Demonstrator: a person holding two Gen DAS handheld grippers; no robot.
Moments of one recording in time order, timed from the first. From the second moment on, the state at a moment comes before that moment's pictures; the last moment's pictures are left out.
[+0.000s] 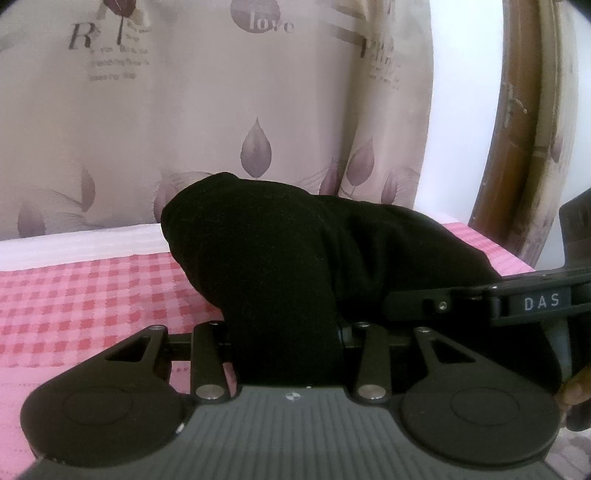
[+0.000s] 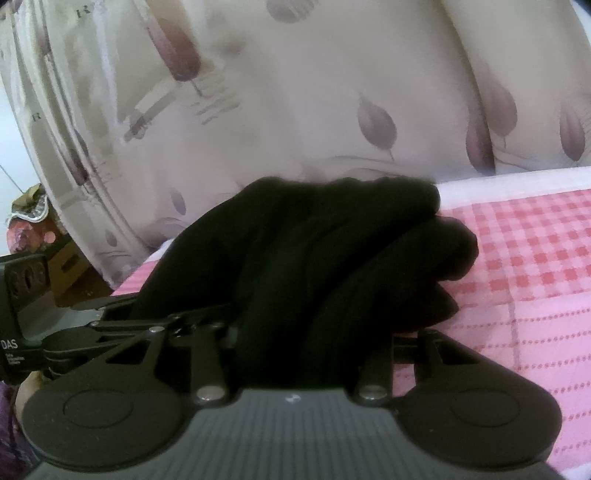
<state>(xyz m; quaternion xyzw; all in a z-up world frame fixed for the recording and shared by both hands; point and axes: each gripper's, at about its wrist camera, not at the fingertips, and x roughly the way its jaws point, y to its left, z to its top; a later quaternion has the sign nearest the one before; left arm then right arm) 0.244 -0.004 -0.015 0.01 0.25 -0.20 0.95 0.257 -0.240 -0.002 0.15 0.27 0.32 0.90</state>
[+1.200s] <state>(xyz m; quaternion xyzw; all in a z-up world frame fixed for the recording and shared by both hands) 0.100 0.045 0.006 0.02 0.23 -0.18 0.96 0.127 -0.195 0.010 0.16 0.26 0.35 0.88</state>
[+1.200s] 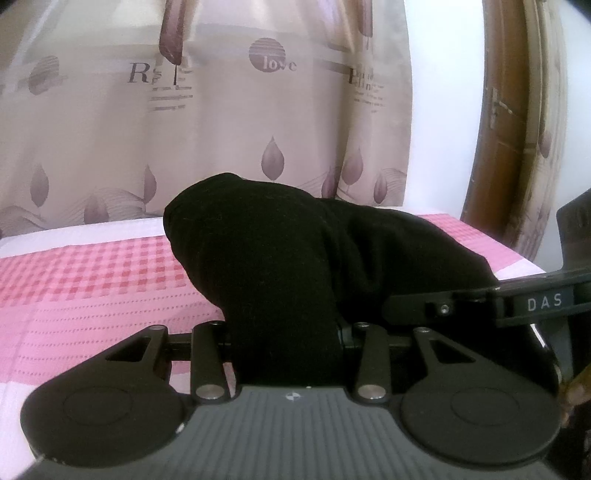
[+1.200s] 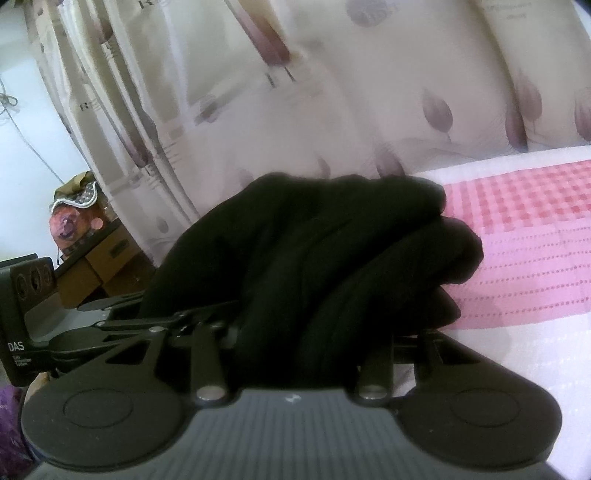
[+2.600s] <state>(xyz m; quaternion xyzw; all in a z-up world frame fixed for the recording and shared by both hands) 0.076 0.063 -0.025 0.01 0.27 -0.17 0.95 0.107 -0.173 -0.019 0.15 0.29 0.35 0.88</state>
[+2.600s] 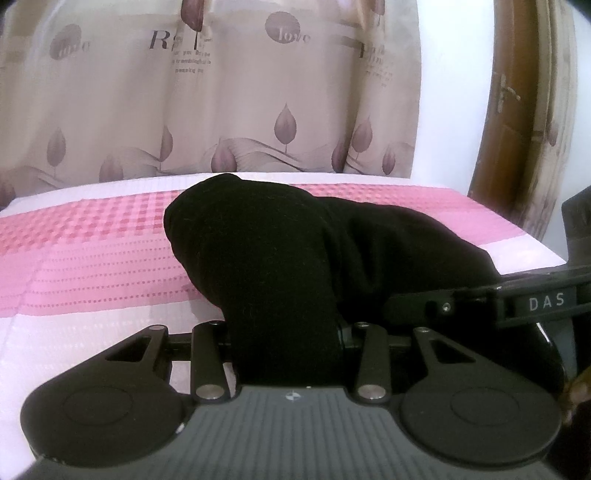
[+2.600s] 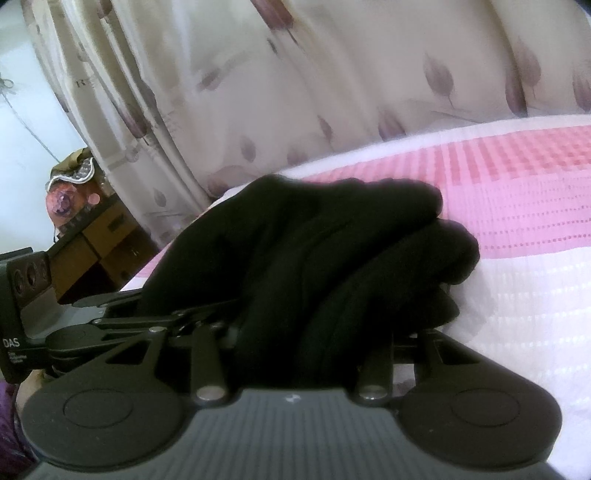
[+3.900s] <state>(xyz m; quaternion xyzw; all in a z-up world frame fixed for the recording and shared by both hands) 0.057 0.073 -0.027 0.06 0.22 -0.08 0.97 0.071 -0.188 -0.033 0.14 0.28 0.29 0.91</state>
